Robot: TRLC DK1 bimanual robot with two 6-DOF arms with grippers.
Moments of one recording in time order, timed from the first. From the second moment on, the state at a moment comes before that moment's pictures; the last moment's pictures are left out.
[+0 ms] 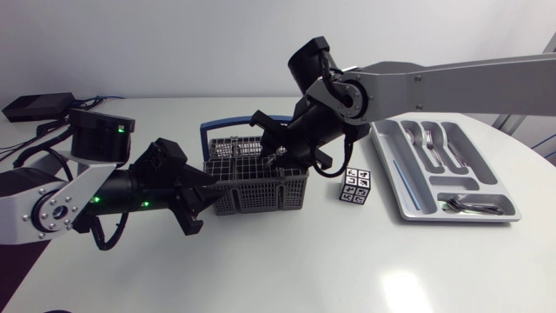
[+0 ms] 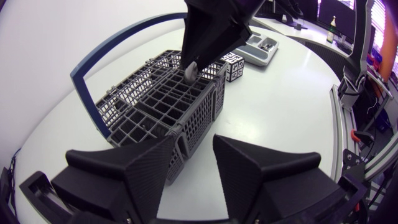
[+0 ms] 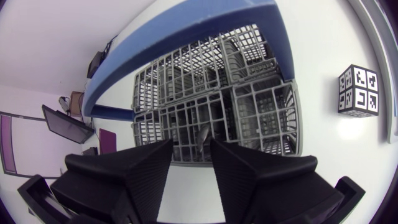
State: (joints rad) left arm -0.34 1.29 0.63 -0.03 0.43 0.43; right arm 0.60 1.84 1.38 -0.45 -0.26 0.86
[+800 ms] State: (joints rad) left arm -0.34 1.29 0.63 -0.03 0.43 0.43; right arm 0.58 1.88 1.40 -0.46 -0.26 0.87
